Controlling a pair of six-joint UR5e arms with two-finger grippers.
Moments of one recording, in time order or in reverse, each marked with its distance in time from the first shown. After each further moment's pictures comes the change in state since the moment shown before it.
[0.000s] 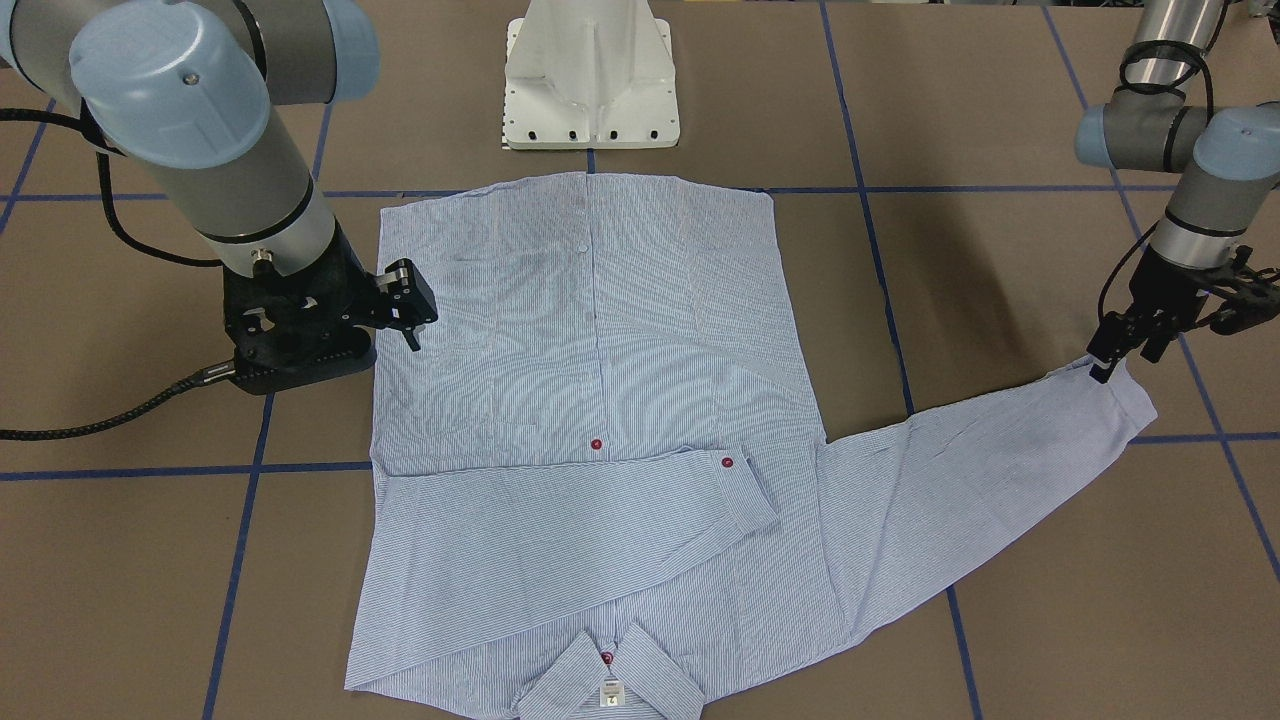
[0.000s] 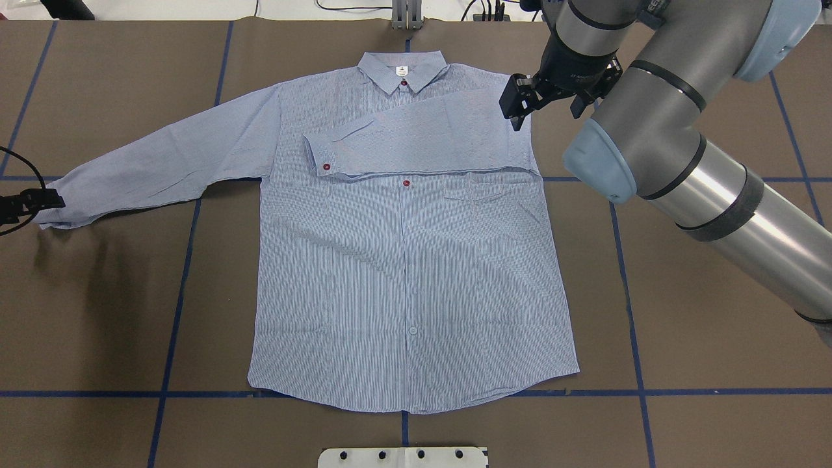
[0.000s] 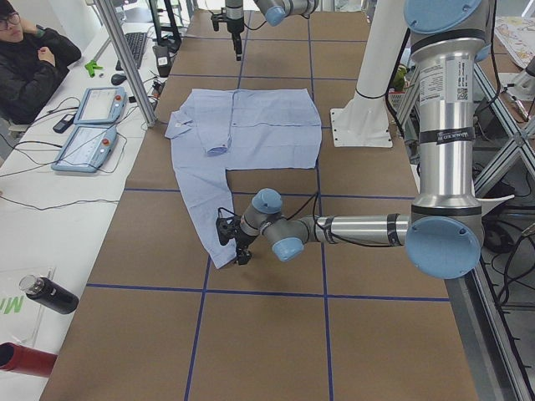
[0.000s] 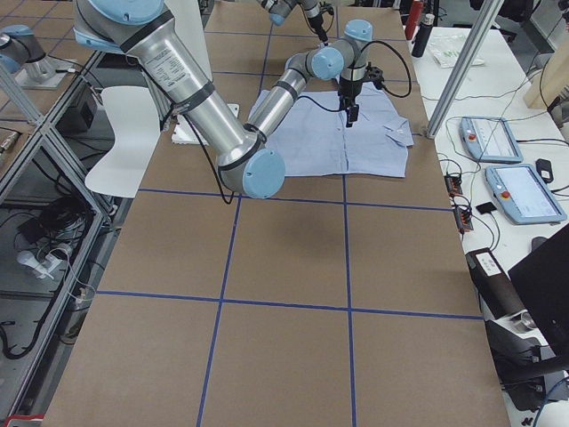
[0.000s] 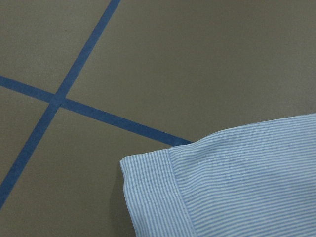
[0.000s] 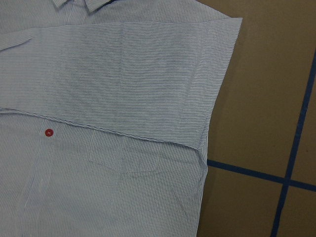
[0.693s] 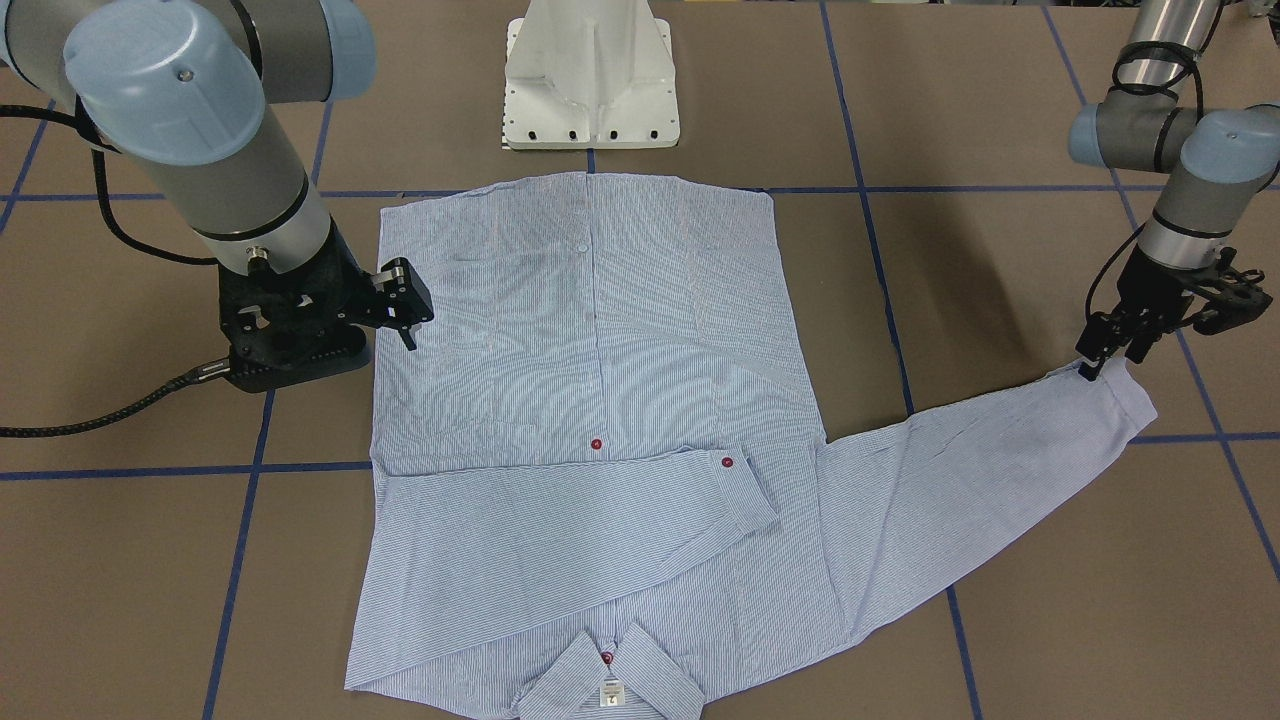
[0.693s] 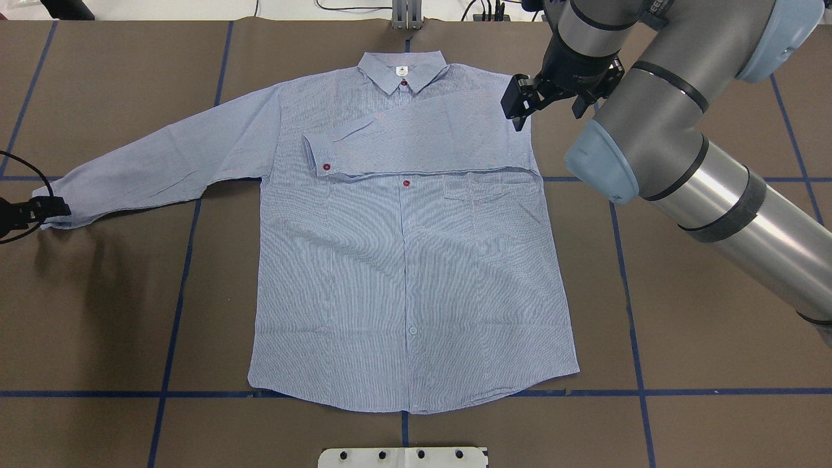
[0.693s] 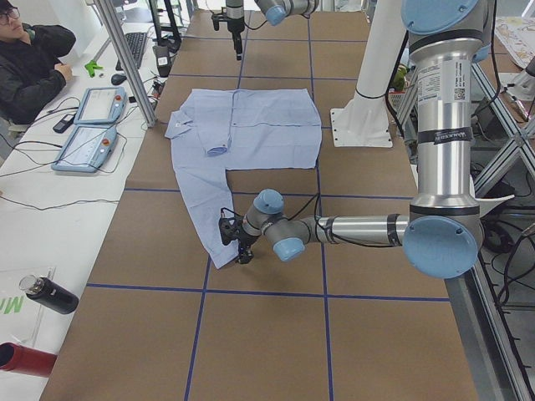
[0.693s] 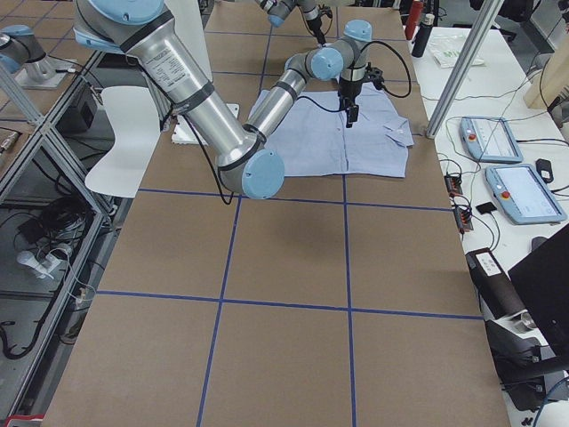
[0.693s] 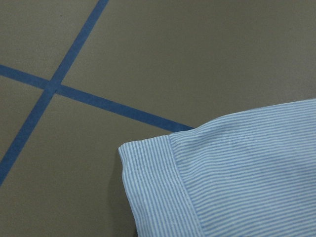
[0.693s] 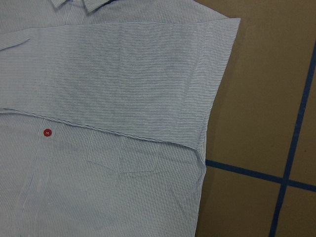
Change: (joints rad) left arm 0.026 0.001 0.003 0.001 0.000 -0.003; right arm 0.000 -0.003 0.004 0.000 -0.003 0.000
